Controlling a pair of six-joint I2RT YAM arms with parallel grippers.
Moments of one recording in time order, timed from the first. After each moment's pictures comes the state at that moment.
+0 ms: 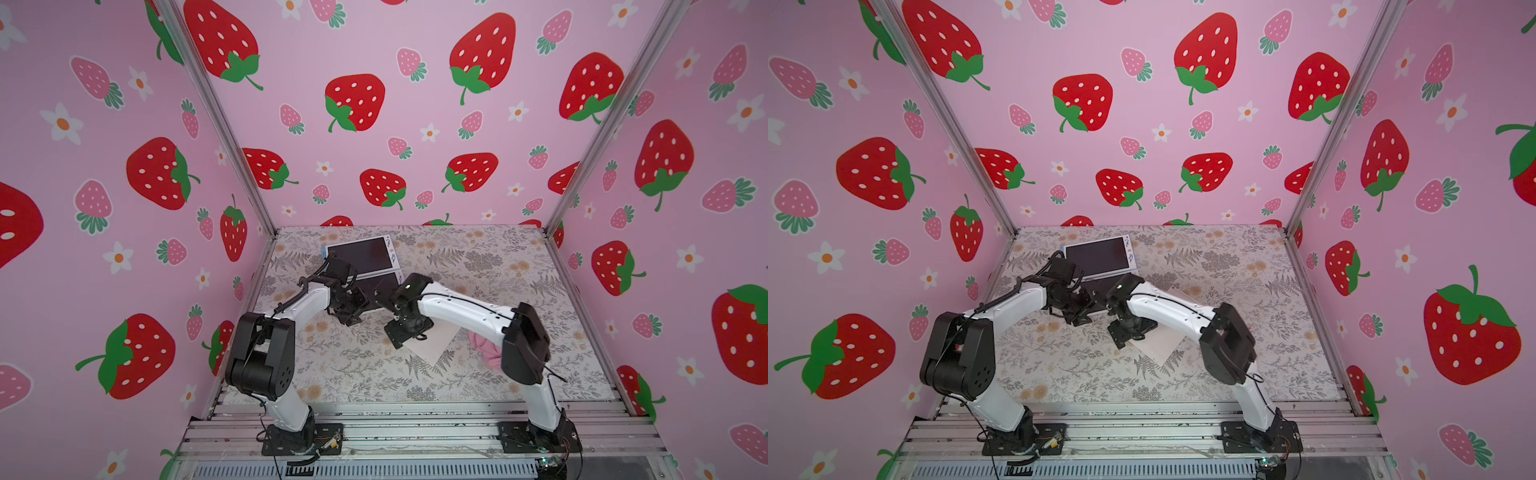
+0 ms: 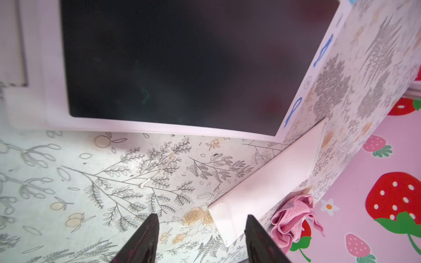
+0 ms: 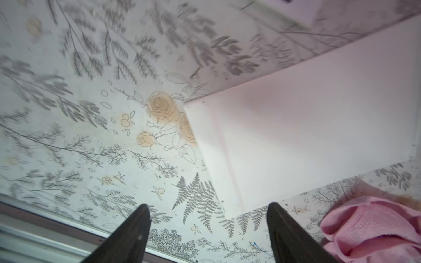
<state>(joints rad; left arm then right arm) -0.24 1.68 1.09 -0.64 0.44 -0.81 0.95 1.95 1.75 -1.33 0.31 0.48</state>
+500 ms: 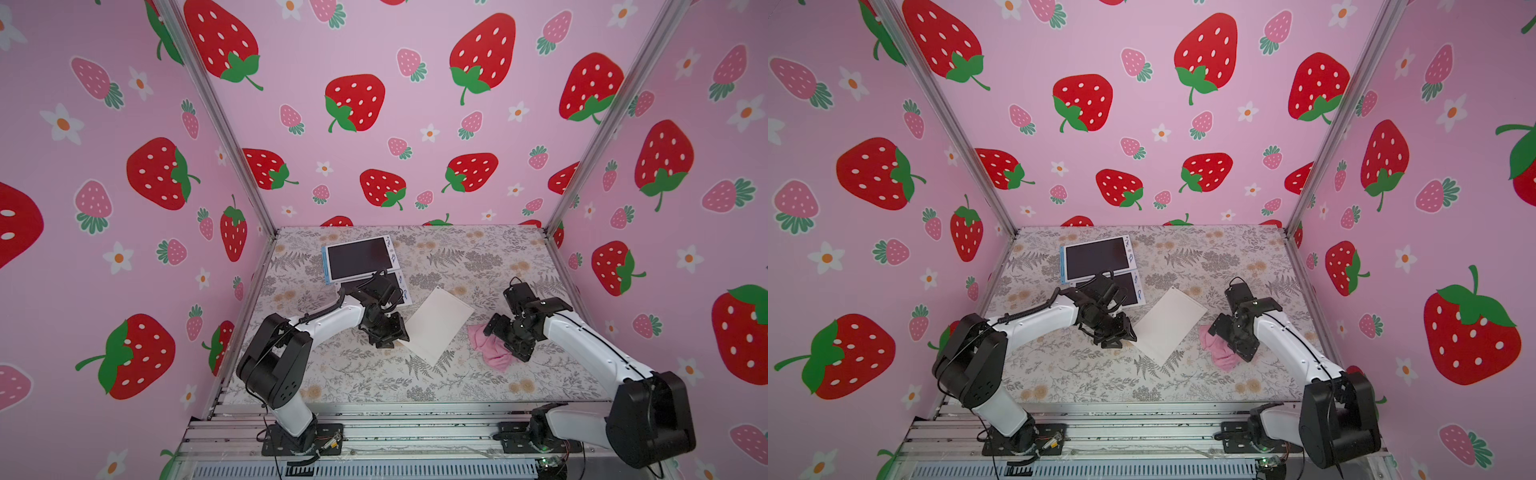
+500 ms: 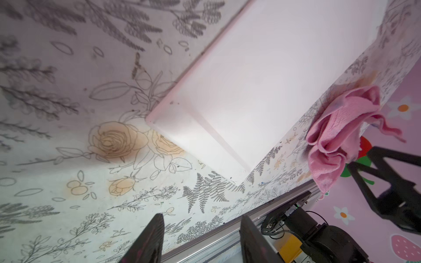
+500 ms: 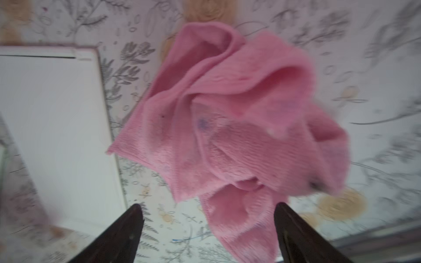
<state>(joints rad) -0.59 1.67 1.07 -0.69 0.48 -0.78 0.25 1.31 0.83 -0.95 0.09 0.92</state>
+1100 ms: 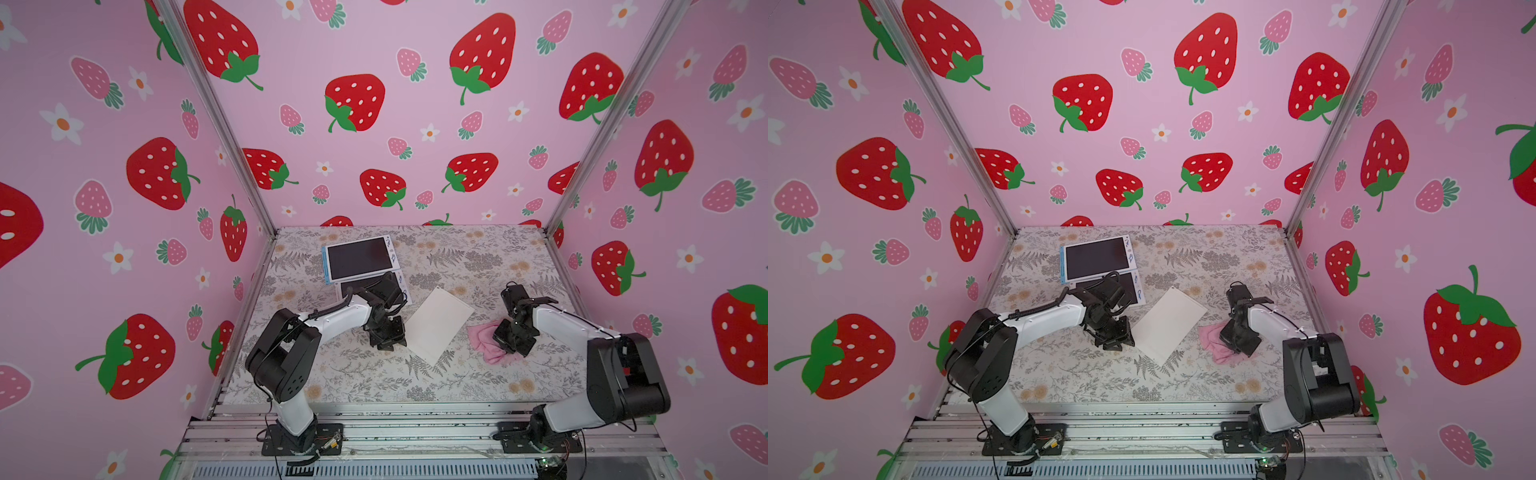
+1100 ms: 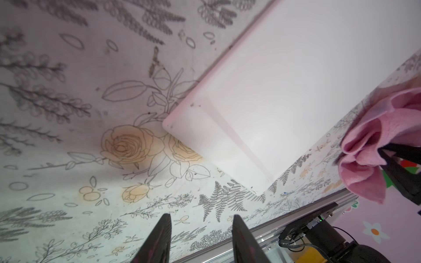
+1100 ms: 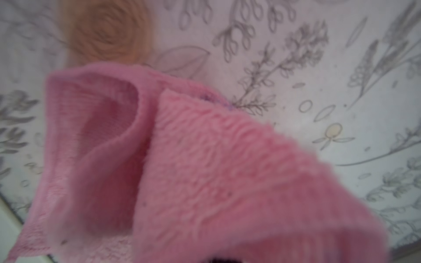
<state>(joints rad) -0.61 1.75 1.11 -0.73 0.40 -0.77 0.25 1.46 0.81 -0.79 0.07 0.90</state>
